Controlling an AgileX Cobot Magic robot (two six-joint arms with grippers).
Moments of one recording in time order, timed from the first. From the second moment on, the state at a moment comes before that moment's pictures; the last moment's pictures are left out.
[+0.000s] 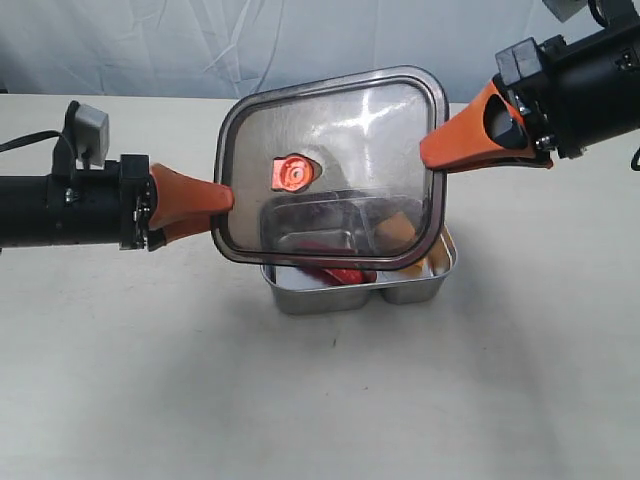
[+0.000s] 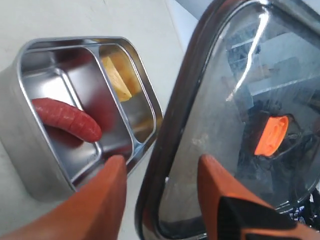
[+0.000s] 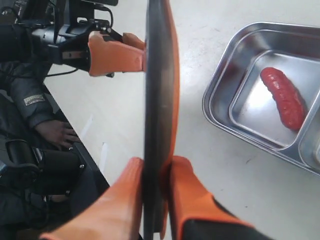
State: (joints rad) left arm -0.03 1.80 -0.69 -1.73 1.20 1.43; right arm 0.21 1.42 -1.05 1.05 1.22 -0.75
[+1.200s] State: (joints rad) left arm -0.17 1.81 -0.71 -1.72 1.05 1.43; right arm 0.19 1.60 -1.06 0.82 1.06 -0.68
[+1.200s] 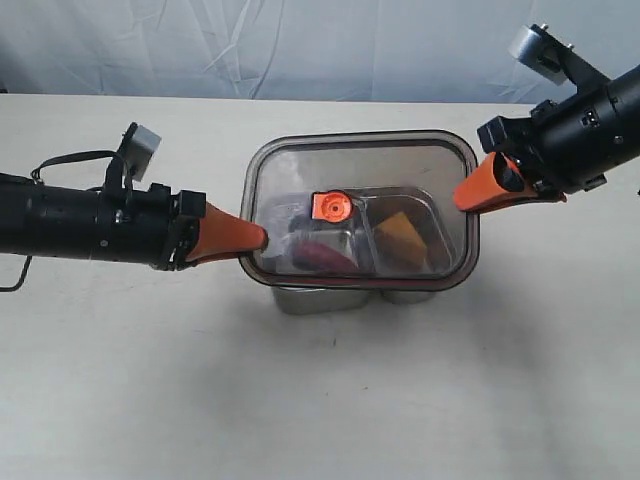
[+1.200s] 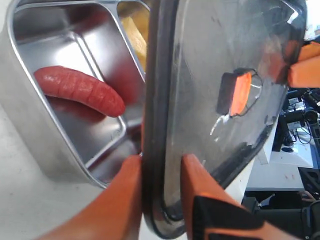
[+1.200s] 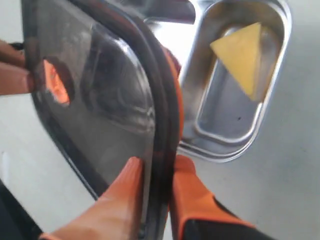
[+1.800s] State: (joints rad) left arm -0.29 1.81 -0.77 -1.73 0.79 1.41; right arm 0.20 1.84 -1.21 0.75 0.98 -0.56
